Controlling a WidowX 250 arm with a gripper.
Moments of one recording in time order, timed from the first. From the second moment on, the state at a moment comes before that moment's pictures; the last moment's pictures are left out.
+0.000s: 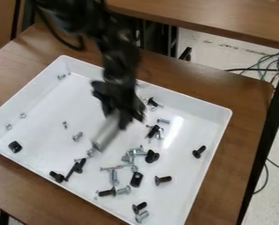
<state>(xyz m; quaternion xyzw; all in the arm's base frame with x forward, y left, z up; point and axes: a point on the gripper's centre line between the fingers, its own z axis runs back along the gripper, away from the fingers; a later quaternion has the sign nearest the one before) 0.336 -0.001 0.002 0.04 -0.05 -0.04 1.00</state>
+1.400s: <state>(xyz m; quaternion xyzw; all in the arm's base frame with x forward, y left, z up) 0.288 0.134 -0.049 0.12 -0.02 0.16 0.98</state>
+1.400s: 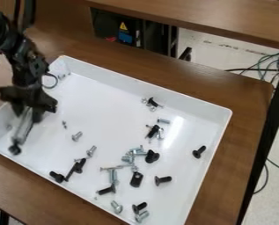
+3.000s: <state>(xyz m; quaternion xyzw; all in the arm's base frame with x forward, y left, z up) 0.353 -0.090 -0.050 0.03 -0.04 0.09 0.99</state>
